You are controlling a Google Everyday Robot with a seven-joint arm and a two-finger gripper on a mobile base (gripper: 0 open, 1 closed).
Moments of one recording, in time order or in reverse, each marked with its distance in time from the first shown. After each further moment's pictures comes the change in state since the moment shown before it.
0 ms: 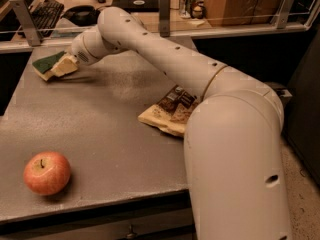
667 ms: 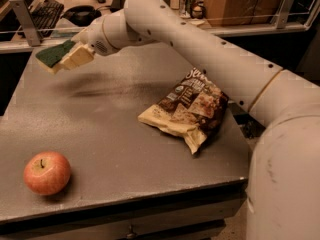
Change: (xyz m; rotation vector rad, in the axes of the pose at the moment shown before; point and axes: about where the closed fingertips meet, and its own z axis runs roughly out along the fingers) arm -0.024 0.015 -0.100 0.047 -0.079 -0.089
